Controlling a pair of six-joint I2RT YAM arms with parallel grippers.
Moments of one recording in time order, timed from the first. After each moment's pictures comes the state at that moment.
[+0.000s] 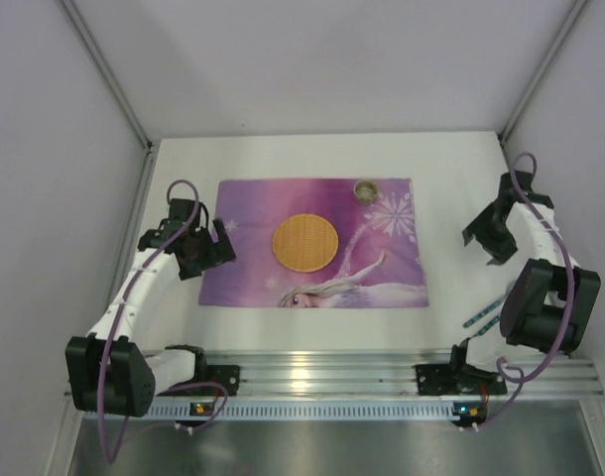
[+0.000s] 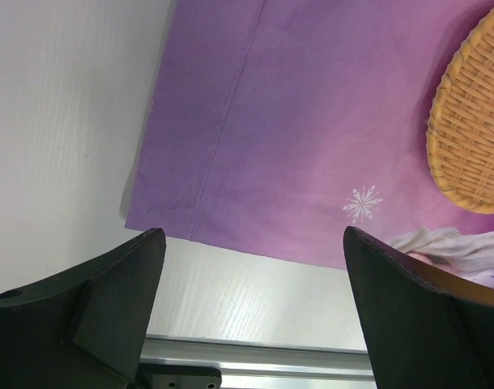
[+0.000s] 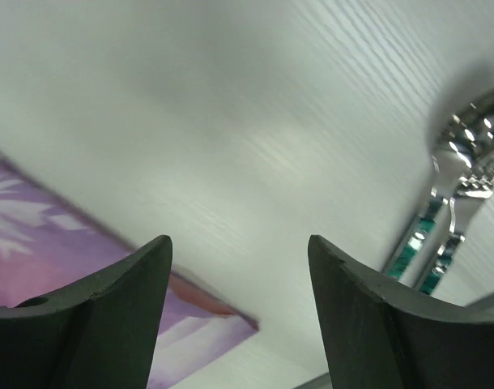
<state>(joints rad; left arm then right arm) -0.10 1.17 0.91 -0.80 -0.02 -0.49 -0.21 1.52 1.20 -0.86 0.10 0.58</state>
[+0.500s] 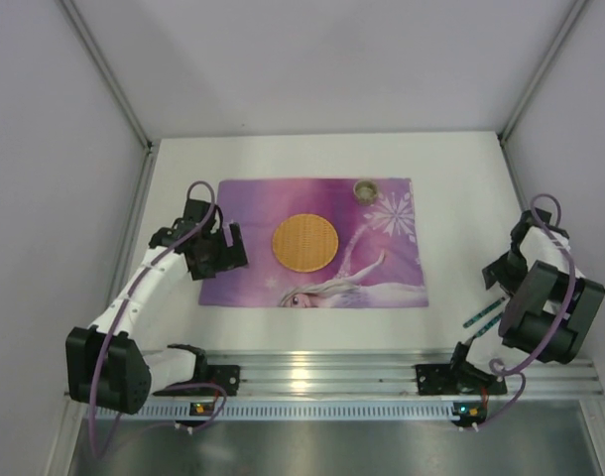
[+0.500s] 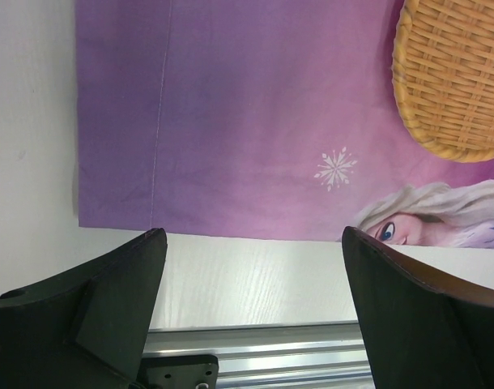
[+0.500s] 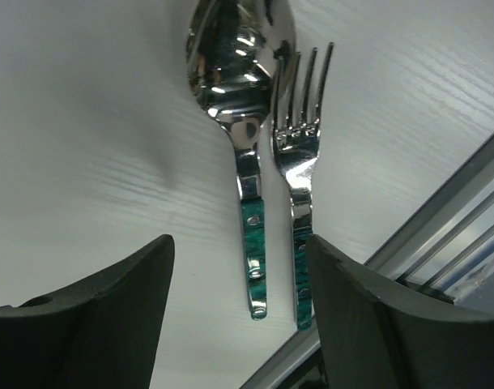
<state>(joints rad) -0.20 1.20 0.91 -0.80 0.04 -0.47 -0.46 1.48 0.91 -0.89 0.26 0.58</state>
